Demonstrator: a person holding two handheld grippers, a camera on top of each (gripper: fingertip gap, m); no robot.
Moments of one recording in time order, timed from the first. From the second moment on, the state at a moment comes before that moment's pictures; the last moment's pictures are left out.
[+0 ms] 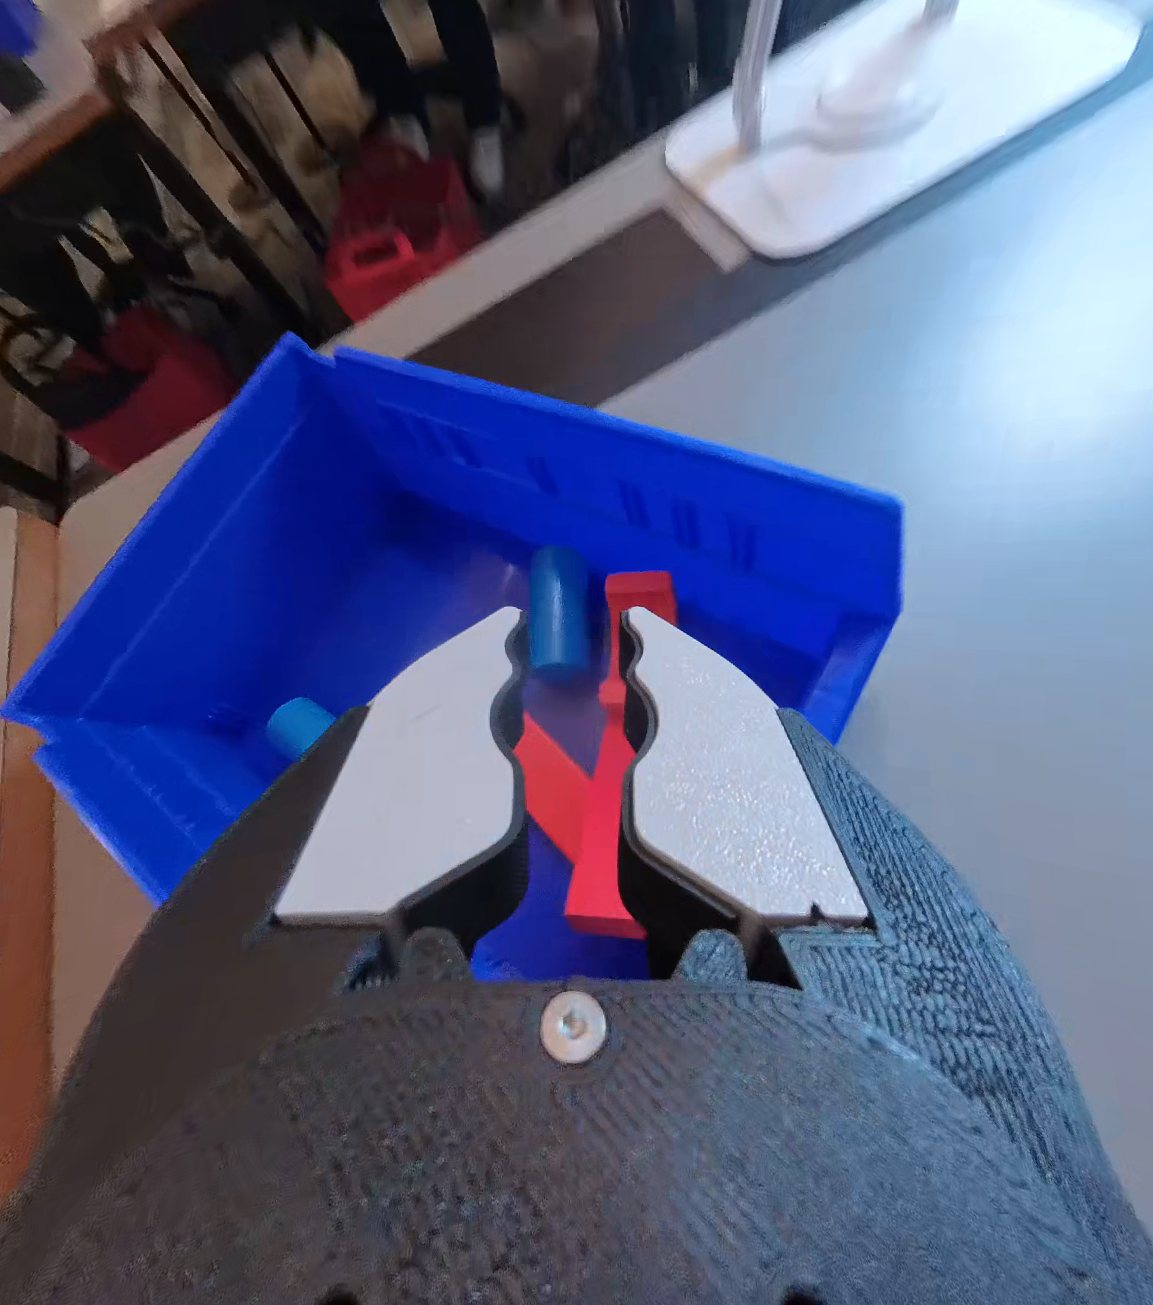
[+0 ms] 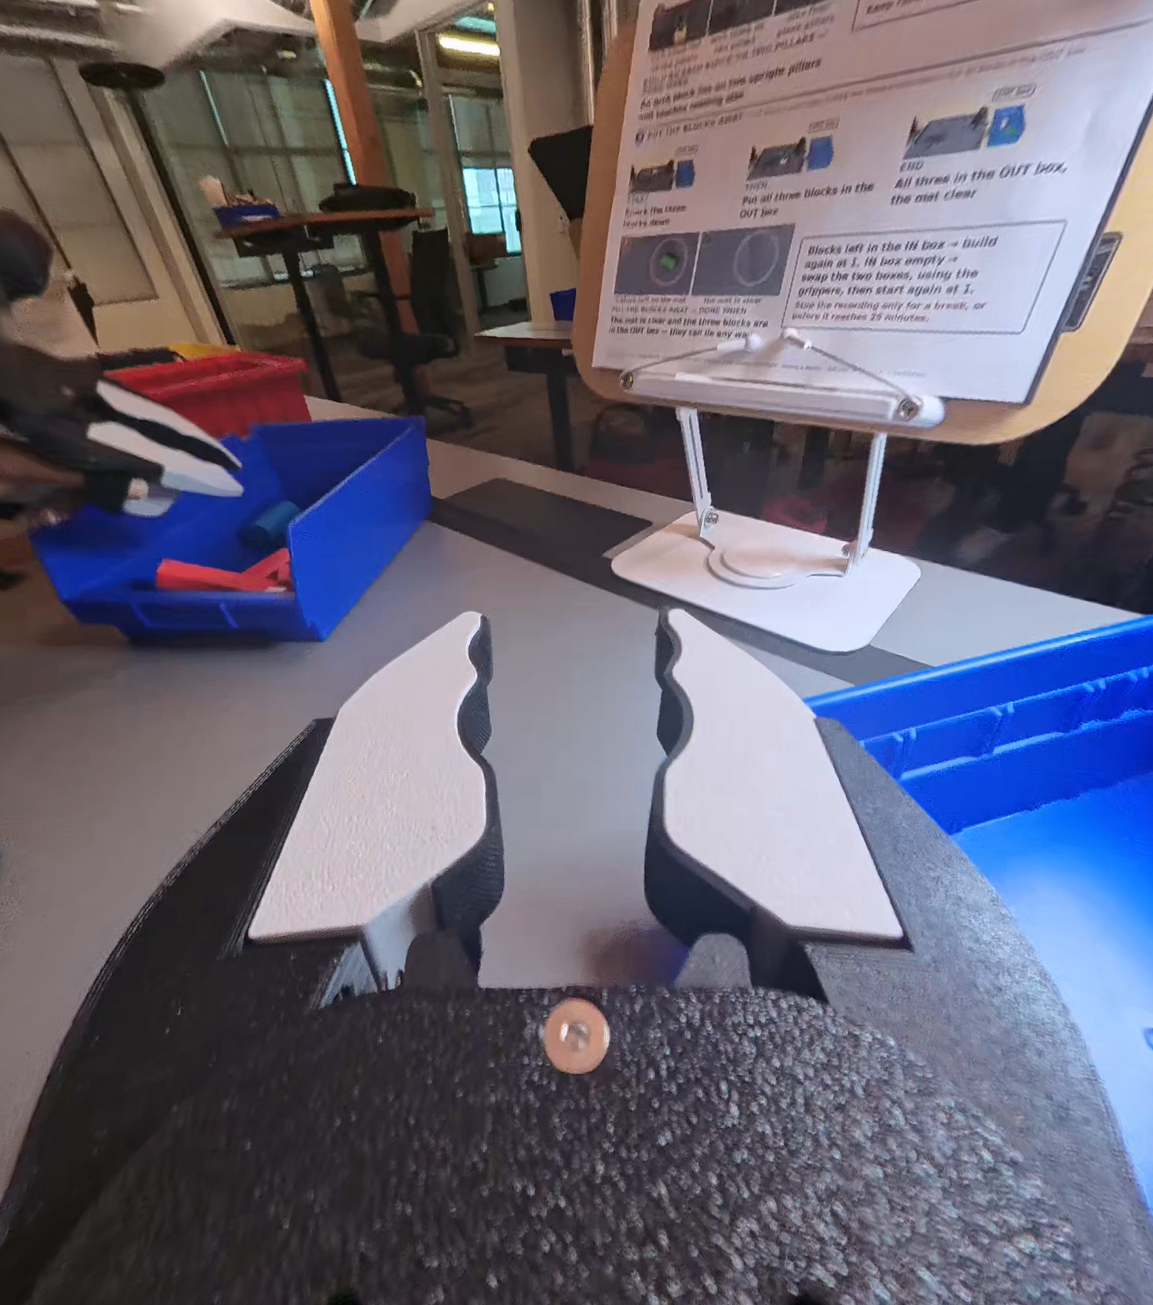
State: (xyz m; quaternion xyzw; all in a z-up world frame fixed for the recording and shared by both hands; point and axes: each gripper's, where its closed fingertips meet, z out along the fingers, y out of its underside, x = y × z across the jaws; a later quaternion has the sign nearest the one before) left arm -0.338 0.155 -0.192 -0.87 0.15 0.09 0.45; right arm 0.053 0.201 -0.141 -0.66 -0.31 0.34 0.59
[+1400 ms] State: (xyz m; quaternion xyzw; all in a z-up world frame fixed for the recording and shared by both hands) left arm -0.354 0.215 -0.229 -0.91 0.15 0.08 0.37; right arm 0.037 0.177 -0.197 -0.65 -0.43 0.26 0.56
